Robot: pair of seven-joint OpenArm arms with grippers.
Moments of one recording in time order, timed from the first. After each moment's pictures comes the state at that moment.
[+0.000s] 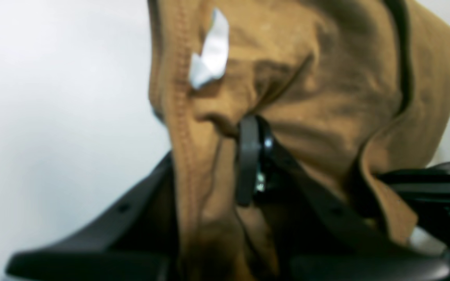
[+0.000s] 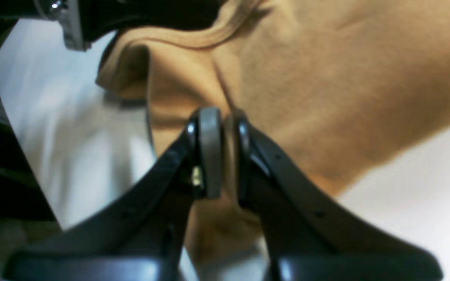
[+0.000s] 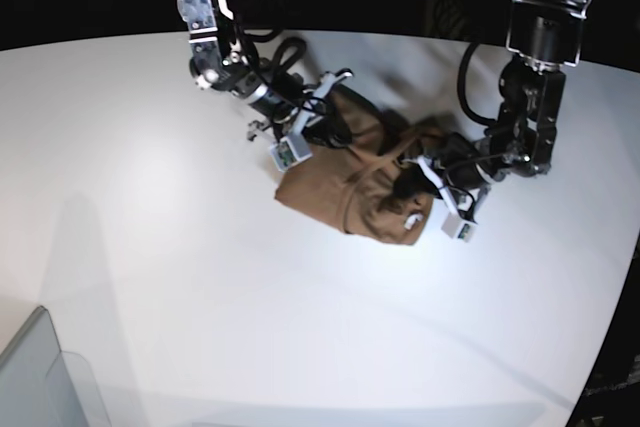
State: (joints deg) left arm -9.1 -18.3 9.0 65.4 -36.9 -26.9 38.5; right arm -11.0 -5.2 -6.1 83.2 6.6 33.1 -20.7
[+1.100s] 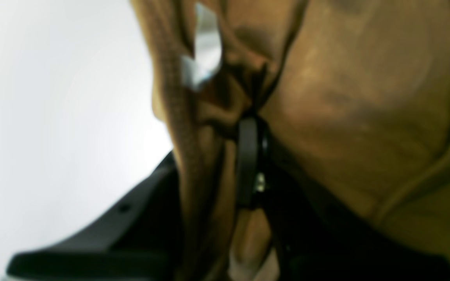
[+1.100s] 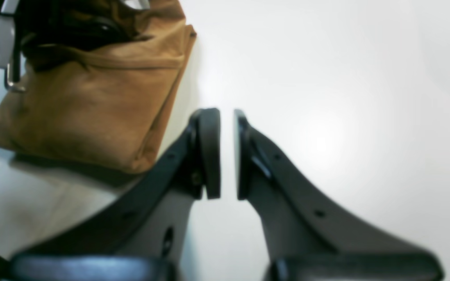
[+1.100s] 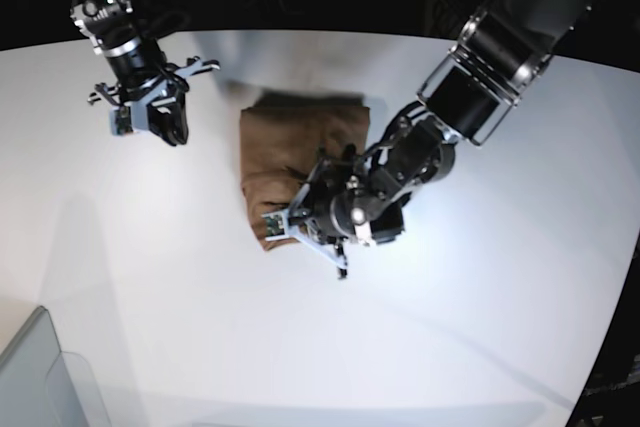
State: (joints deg) left arm -28.0 -5.1 41.7 62.4 11.7 -39.0 33.7; right arm -26.6 -5.0 21.2 109.7 6.0 33.2 -21.5
